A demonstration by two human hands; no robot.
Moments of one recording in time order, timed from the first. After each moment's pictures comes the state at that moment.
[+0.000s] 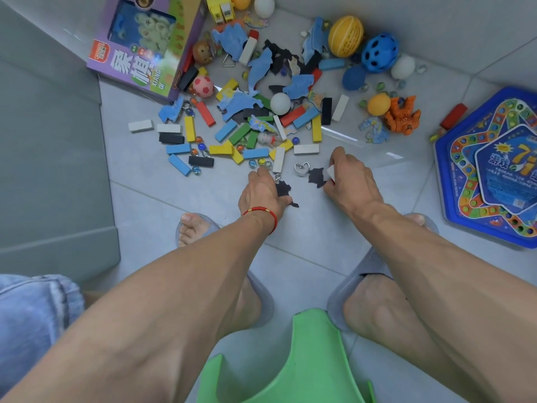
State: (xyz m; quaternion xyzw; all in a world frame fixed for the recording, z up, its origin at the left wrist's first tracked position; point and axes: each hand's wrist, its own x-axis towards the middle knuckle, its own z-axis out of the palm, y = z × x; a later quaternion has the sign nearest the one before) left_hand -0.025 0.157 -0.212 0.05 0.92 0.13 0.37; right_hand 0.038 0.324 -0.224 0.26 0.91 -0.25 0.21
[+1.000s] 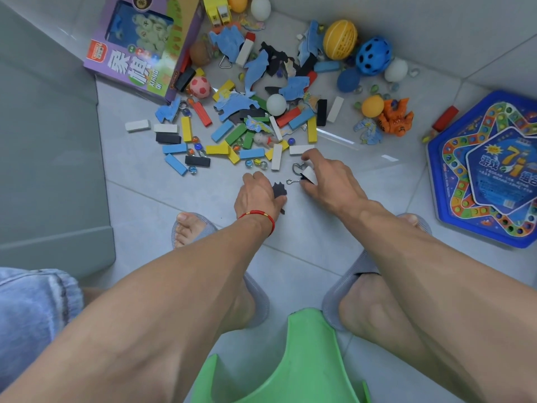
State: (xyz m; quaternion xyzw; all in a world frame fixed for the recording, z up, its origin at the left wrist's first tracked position) left_hand -0.018 0.158 -0.209 0.04 0.93 0.10 0.35; right_hand 0.031 0.311 -0.208 0.18 0.91 -0.30 0.21
